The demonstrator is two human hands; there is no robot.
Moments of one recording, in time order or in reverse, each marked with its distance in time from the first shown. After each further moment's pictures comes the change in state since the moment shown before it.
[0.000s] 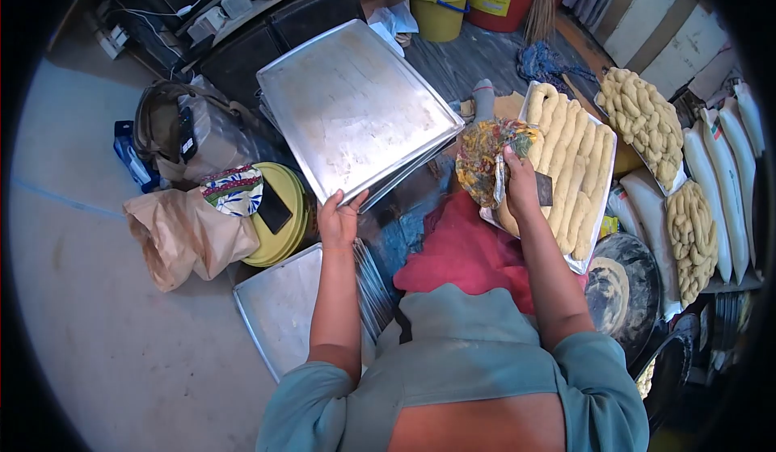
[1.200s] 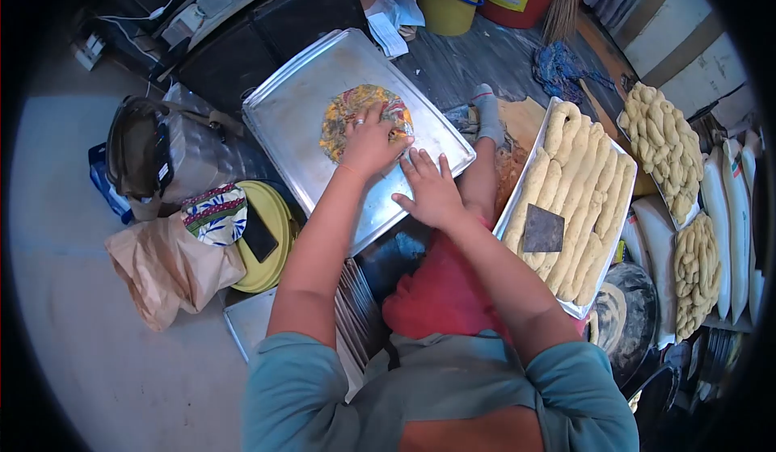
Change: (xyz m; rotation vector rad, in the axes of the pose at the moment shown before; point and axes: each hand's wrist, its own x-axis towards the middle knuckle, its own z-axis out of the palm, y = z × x) left_hand 0.172 -0.049 0.118 2.160 -0.502 0.488; right_hand 0.075 0.094 0.105 -1.510 -0.578 -0.554
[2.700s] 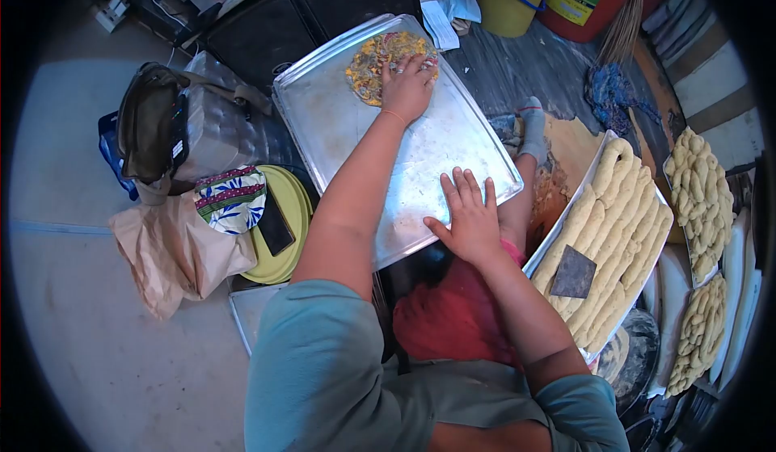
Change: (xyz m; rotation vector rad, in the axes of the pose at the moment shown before) left_hand 0.111 -0.084 0.071 0.032 0.207 -0.044; right_hand -0.001 -0.003 0.000 -0.022 0.061 -0.014
